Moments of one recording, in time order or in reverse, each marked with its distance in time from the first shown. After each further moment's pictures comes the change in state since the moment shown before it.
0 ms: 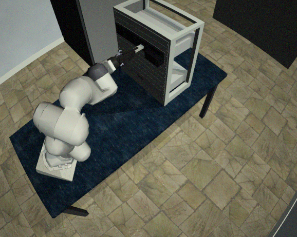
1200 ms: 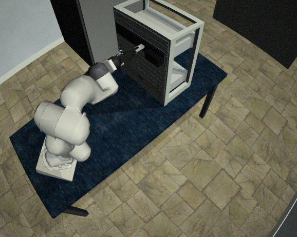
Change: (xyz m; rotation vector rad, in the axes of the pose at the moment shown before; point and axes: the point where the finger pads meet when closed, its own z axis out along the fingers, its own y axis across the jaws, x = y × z) arm 0.000 0.000 0.005 0.000 0.000 0.000
